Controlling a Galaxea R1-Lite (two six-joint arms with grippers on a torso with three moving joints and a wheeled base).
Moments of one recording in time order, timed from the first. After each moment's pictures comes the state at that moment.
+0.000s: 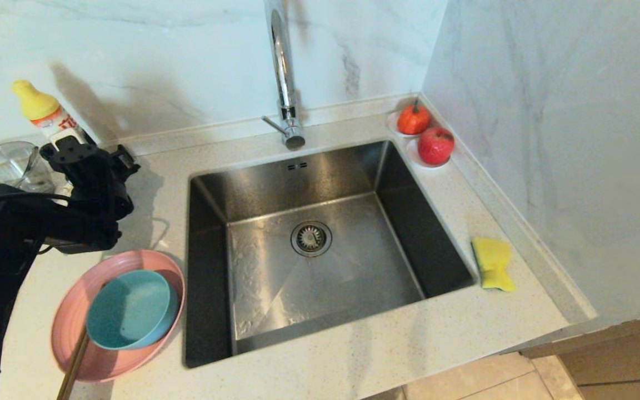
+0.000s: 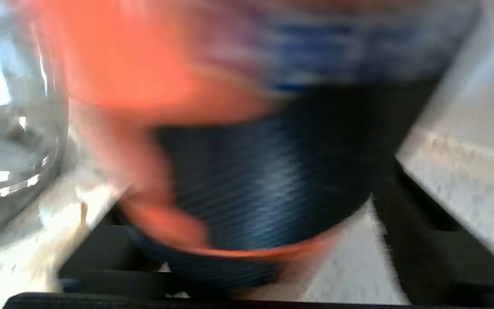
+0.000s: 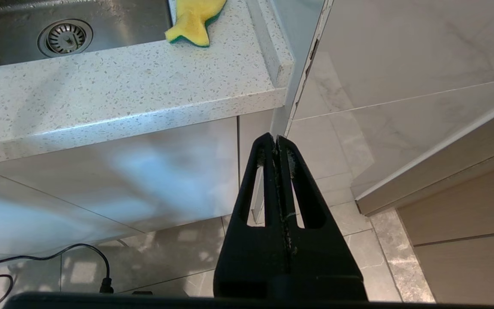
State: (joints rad) left arm 0.19 2.41 -1.66 -1.03 0.44 -0.16; right arm 0.00 0.00 0.00 0.00 -0.01 0.02
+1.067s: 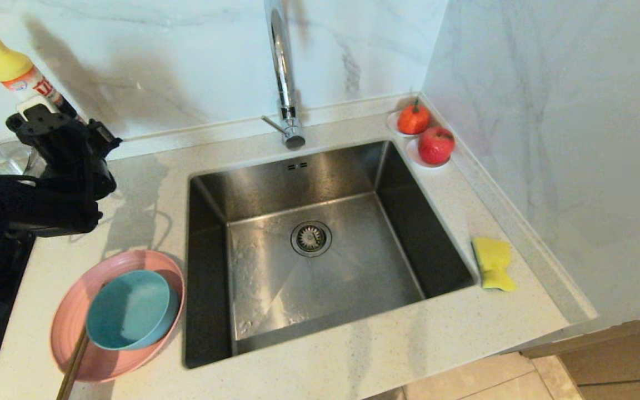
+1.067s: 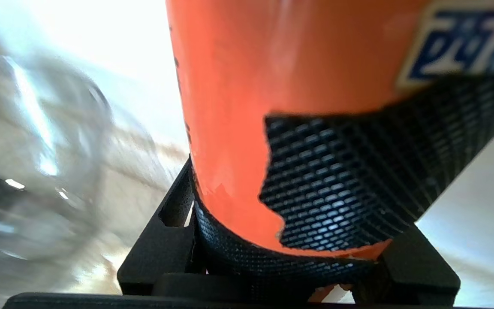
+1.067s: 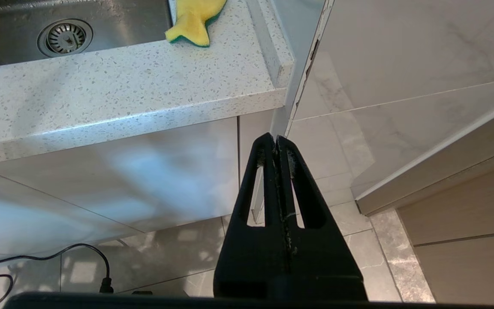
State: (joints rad) left arm 0.19 2.24 -1.61 -1.01 0.47 -0.15; right arm 0.00 0.00 0.00 0.00 -0.01 0.02
